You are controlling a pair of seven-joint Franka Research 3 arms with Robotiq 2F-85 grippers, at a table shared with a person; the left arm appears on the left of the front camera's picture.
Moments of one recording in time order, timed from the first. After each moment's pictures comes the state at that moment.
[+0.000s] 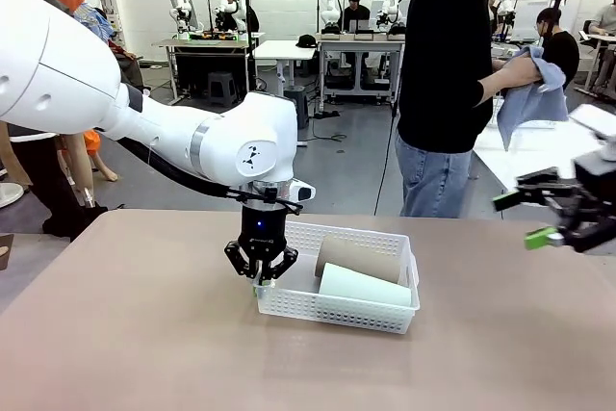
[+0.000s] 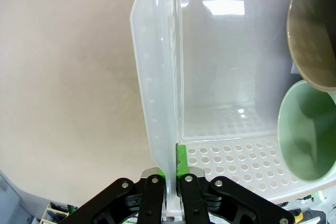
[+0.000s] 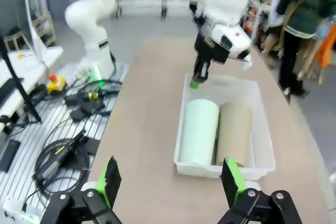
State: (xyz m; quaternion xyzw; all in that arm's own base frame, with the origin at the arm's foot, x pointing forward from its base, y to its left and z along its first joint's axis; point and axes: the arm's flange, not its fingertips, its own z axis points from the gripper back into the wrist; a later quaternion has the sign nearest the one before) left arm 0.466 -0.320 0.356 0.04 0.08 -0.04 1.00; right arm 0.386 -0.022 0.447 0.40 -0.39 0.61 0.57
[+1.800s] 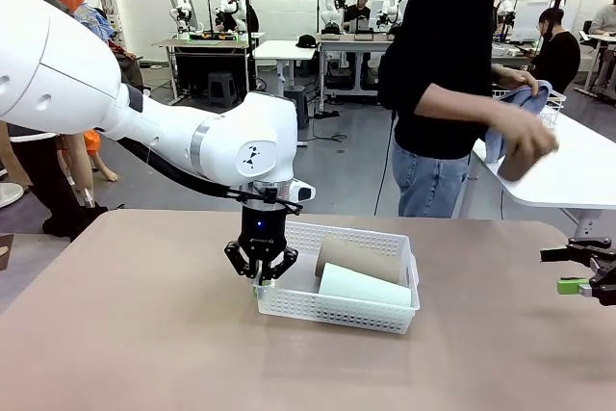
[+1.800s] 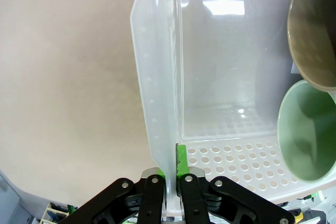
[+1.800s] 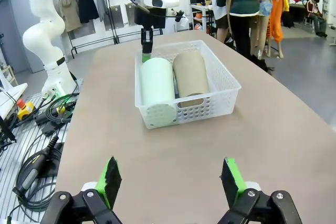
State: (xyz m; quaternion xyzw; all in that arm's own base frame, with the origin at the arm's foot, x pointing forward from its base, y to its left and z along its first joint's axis) left arm 0.466 -0.321 0.356 0.04 0.08 -0.04 1.00; right arm 0.389 -0.109 0.323 0.41 -0.44 0.47 0.65
